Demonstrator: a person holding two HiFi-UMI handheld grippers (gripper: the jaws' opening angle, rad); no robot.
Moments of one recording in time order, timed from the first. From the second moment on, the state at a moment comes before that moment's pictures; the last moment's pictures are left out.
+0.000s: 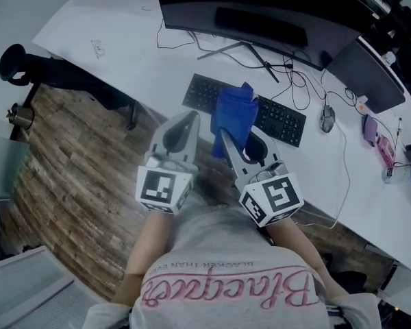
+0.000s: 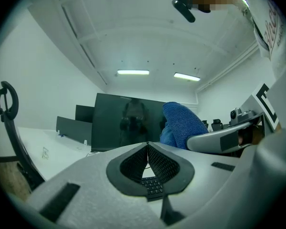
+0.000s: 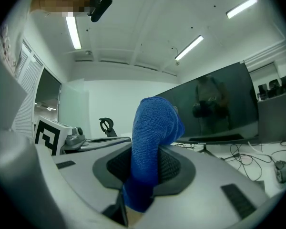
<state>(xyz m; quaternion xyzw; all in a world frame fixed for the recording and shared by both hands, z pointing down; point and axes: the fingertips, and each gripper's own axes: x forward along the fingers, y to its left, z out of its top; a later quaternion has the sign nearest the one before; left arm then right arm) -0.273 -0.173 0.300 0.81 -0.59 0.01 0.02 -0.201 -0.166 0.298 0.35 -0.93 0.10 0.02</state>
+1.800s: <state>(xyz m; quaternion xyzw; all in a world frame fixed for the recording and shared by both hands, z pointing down) -0.418 -0.366 0.457 0.85 -0.49 0.10 0.18 -0.359 -0.347 0.488 0.42 -0.82 0.34 0.19</state>
